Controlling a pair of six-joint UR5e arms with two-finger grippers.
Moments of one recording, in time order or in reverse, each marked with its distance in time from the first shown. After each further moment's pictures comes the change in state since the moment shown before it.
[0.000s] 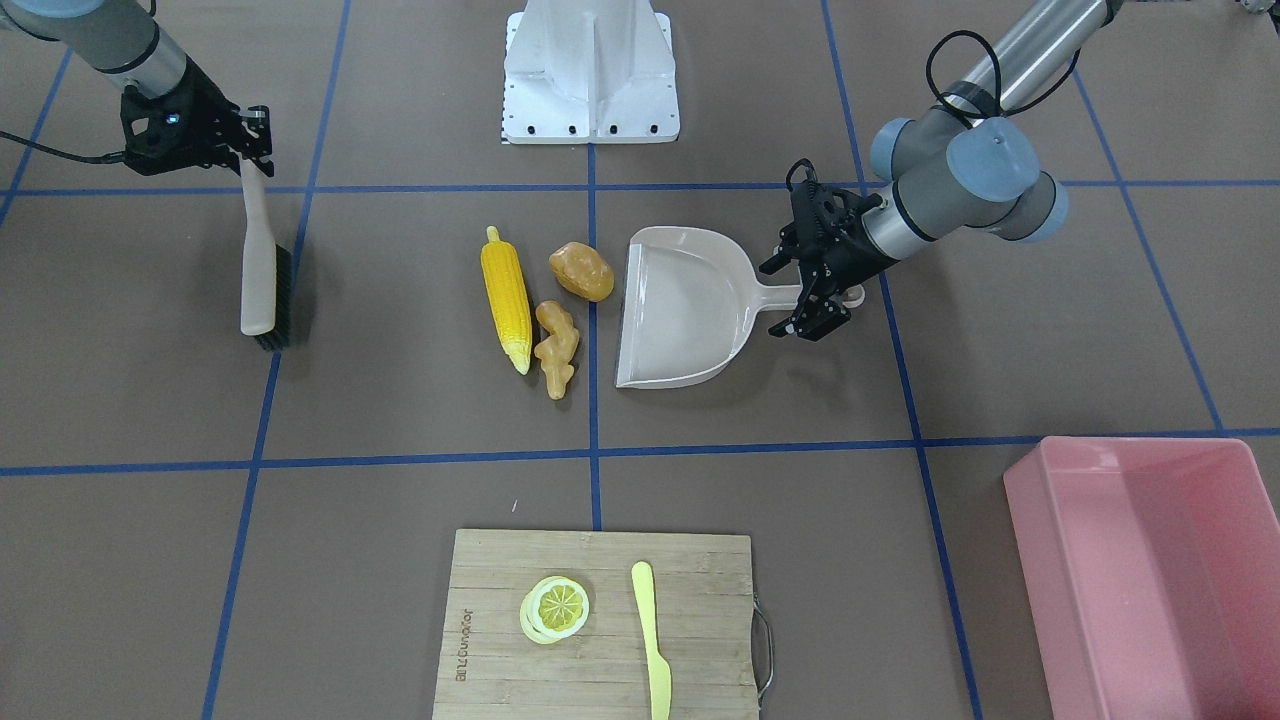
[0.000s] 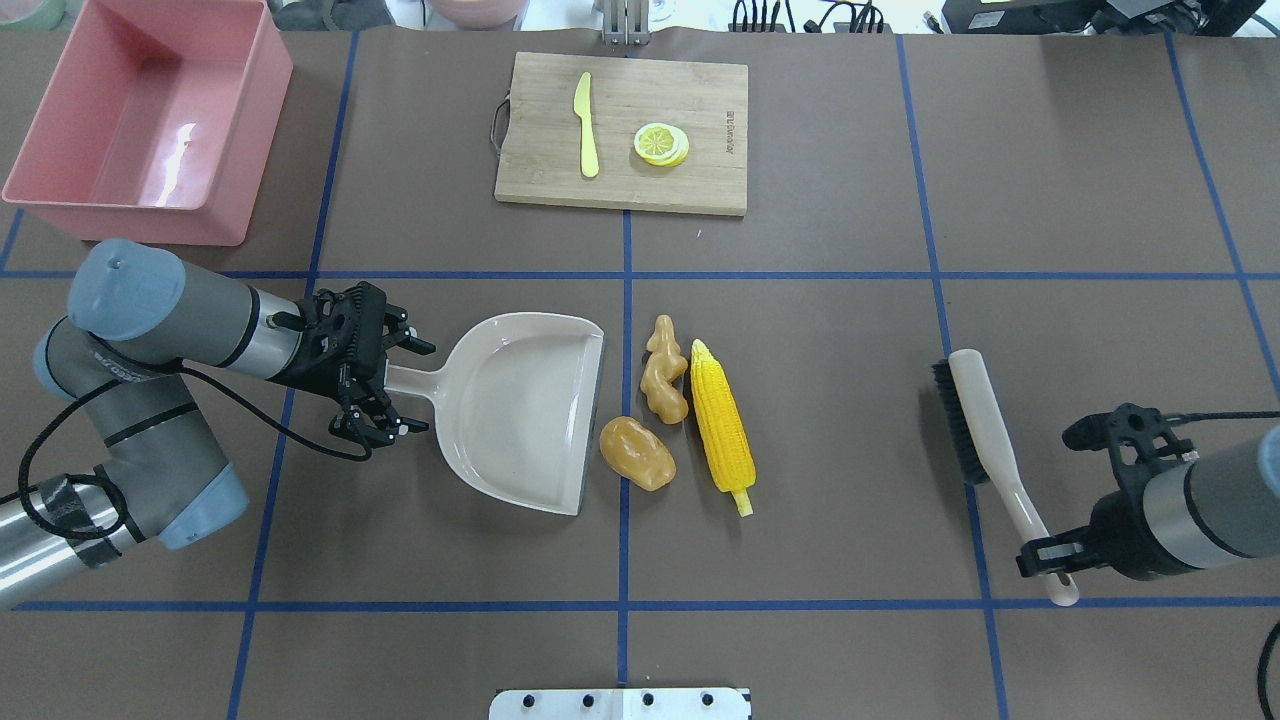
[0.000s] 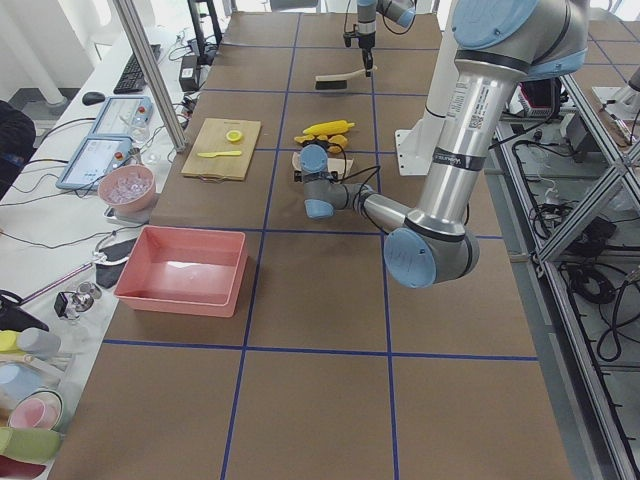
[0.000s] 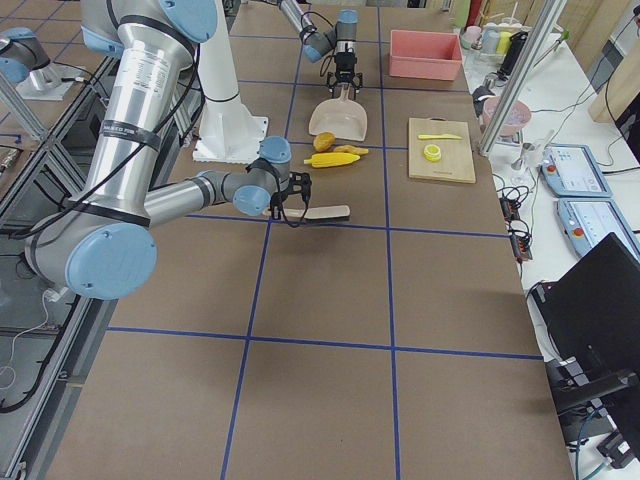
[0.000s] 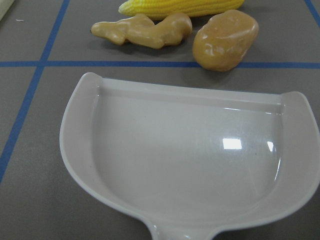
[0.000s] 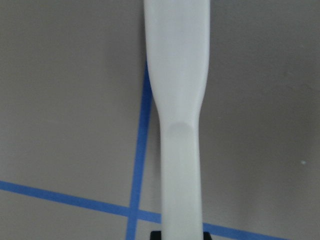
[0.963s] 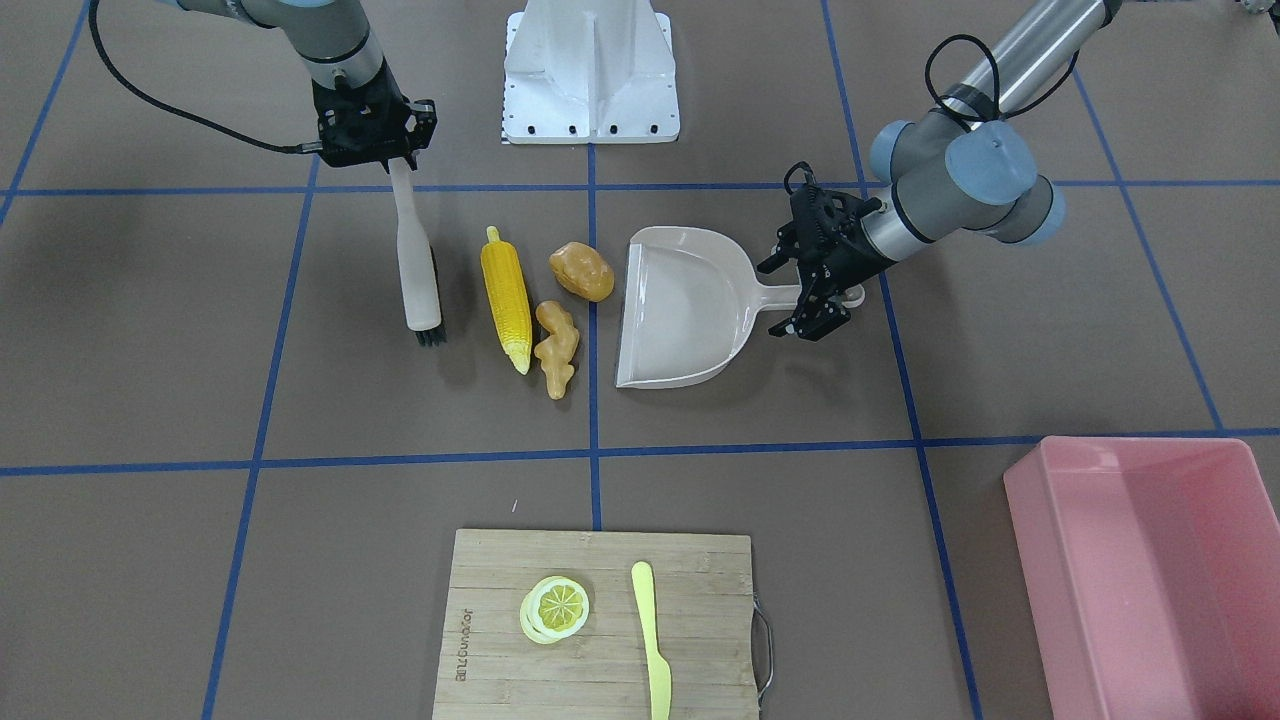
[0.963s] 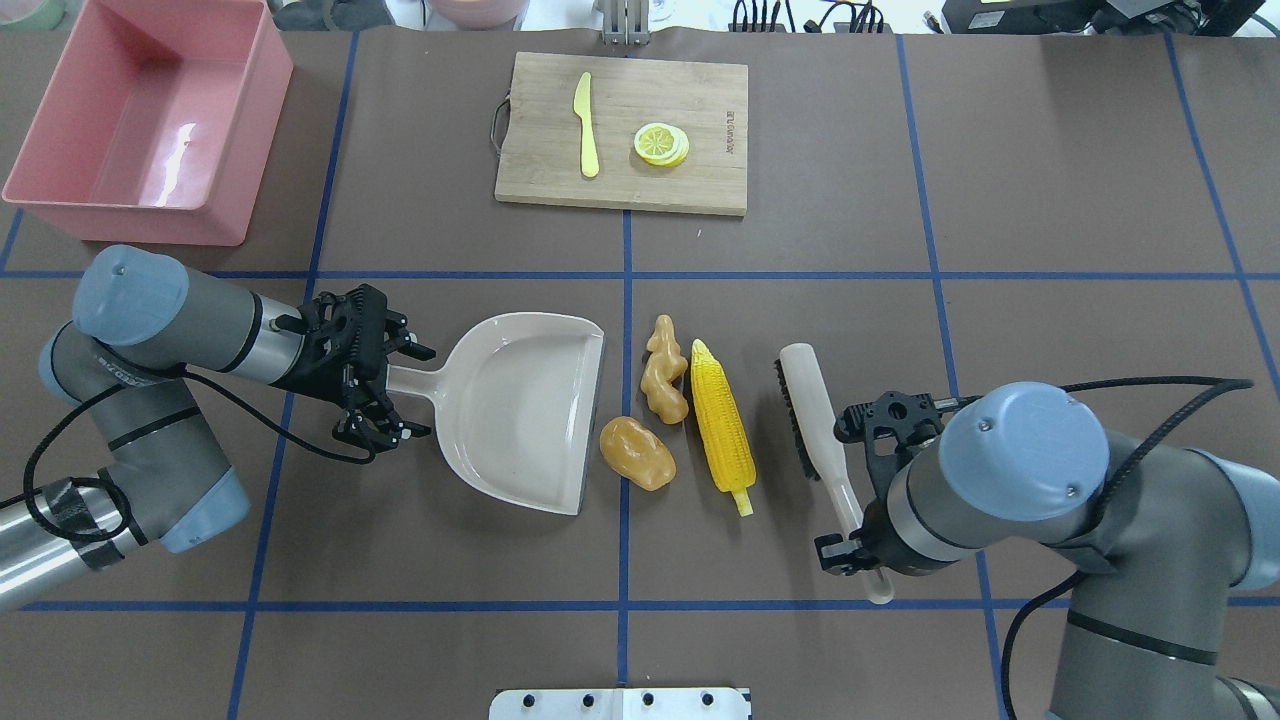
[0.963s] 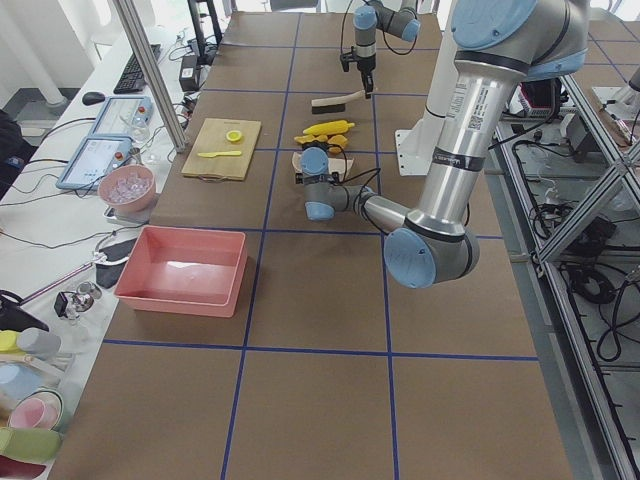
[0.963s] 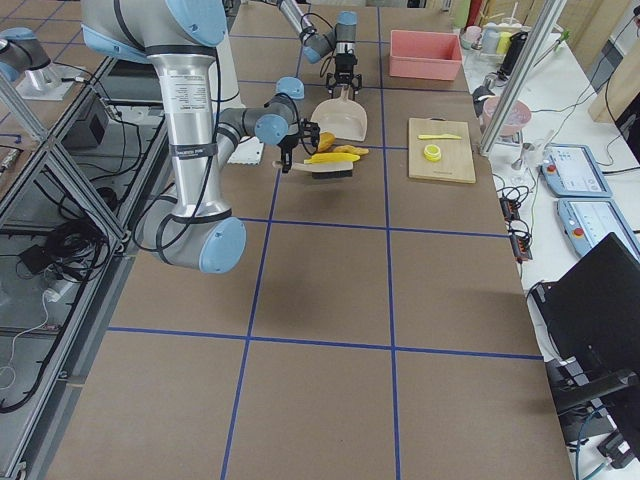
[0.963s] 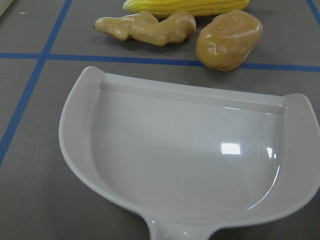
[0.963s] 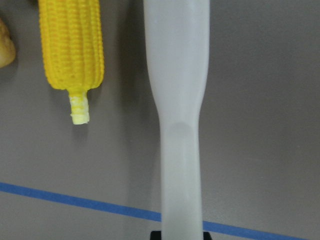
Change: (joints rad) left arm 0.009 -0.002 0.015 -0.014 0.000 -0.044; right arm -0.140 0.494 0.020 -0.596 -0.109 0.028
